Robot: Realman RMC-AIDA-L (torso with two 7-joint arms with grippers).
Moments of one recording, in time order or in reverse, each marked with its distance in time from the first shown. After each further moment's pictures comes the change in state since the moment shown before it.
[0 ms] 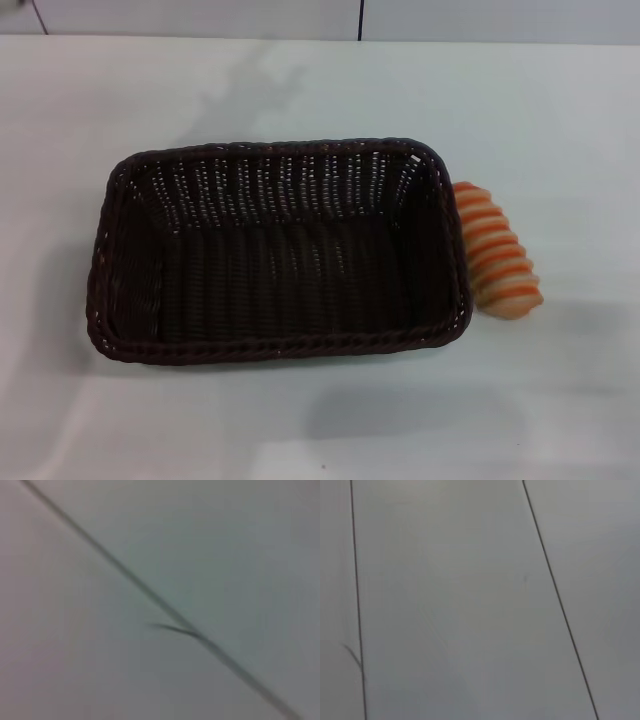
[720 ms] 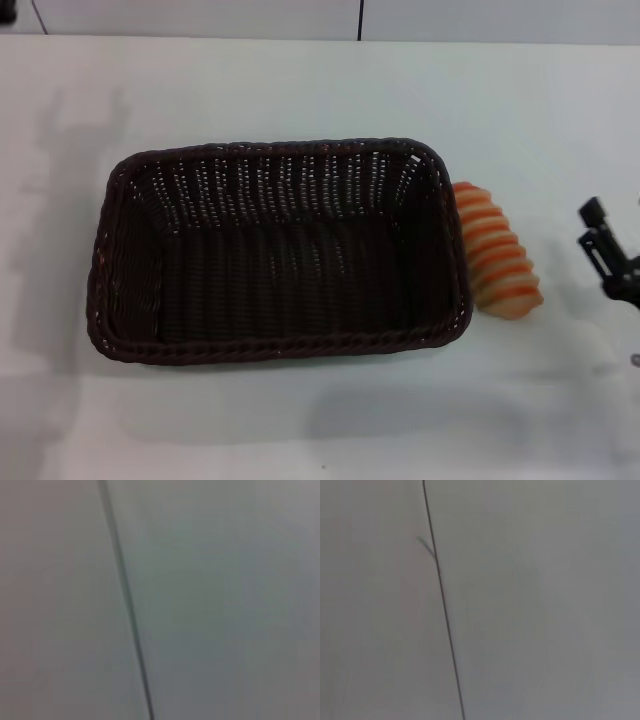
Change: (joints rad) left arm 0.074 0.000 0.305 0.850 0.202 1.422 -0.970; right arm 0.100 0.003 -0.183 0.005 -0.001 0.265 -0.012
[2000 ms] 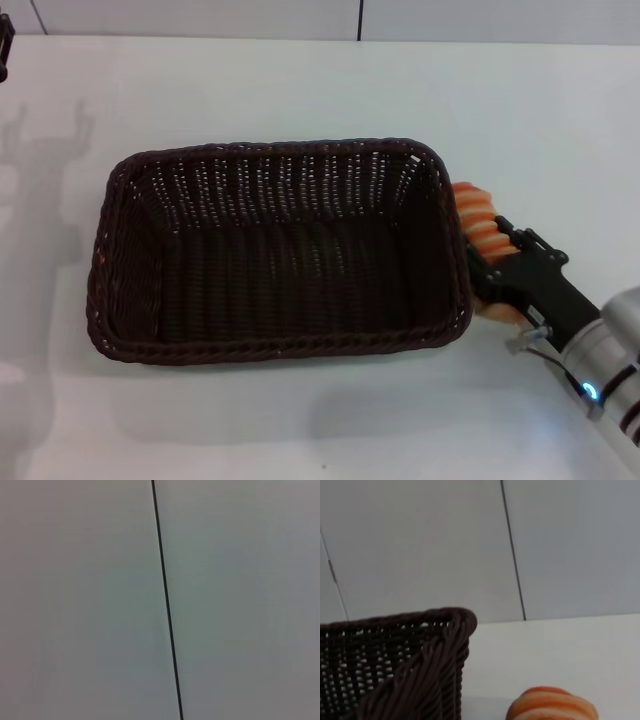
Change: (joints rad) left arm -0.105 0.000 -0.047 0.310 -0.003 0.010 -0.220; right arm 0.180 -0.003 -0.050 0.090 0.007 0.456 0.010
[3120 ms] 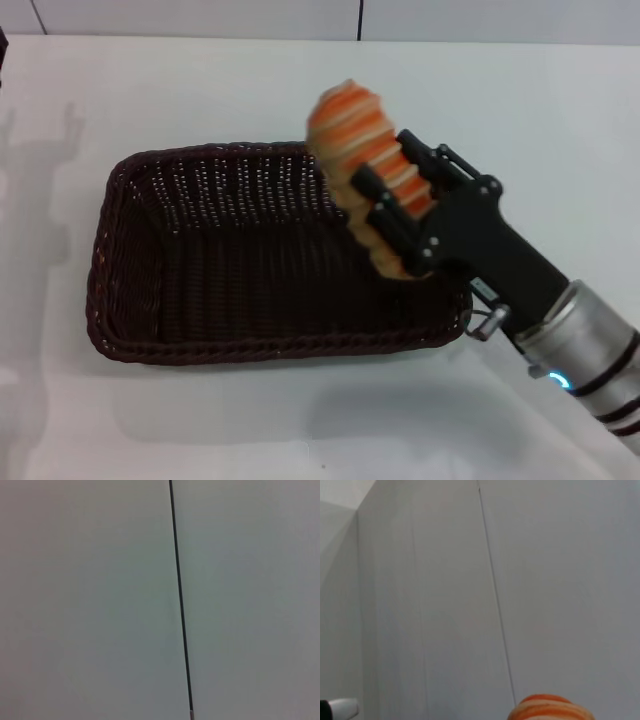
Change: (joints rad) left arm -0.018 0.001 -0.014 0.057 -0.005 -0.004 -0.051; right arm 0.074 0.001 0.000 0.039 -0.321 -0.455 0.029
